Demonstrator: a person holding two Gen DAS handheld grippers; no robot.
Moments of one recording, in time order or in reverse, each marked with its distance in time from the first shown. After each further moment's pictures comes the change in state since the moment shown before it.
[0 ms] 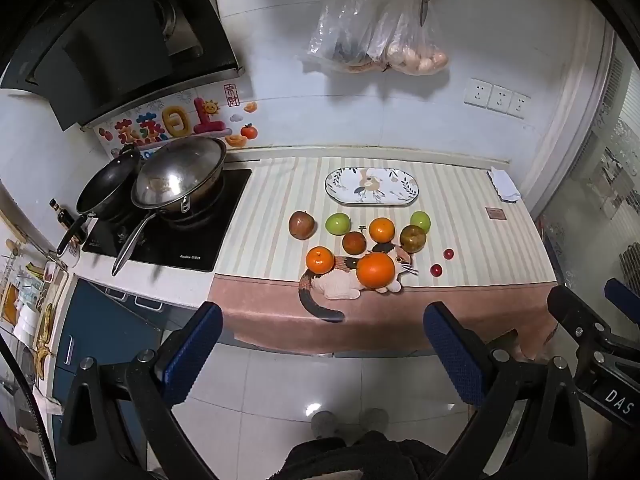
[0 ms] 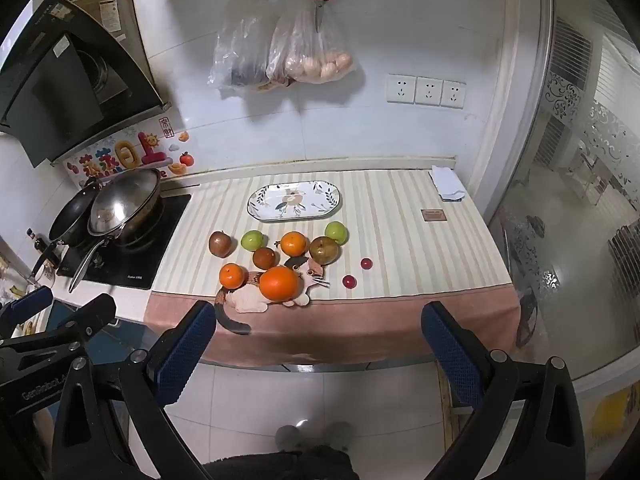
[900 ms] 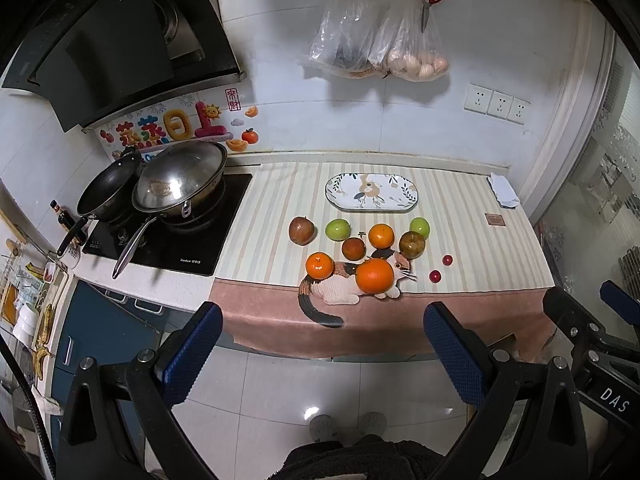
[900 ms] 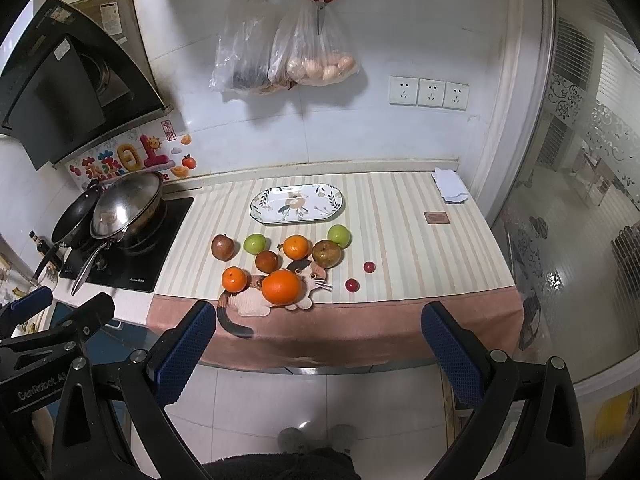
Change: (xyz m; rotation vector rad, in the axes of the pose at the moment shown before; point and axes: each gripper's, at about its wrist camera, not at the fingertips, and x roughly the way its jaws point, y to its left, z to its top) left arm -0.001 -0.005 0.007 -0.002 -0.020 0.008; right arm 0.003 0.000 0.003 0.015 0.003 0.019
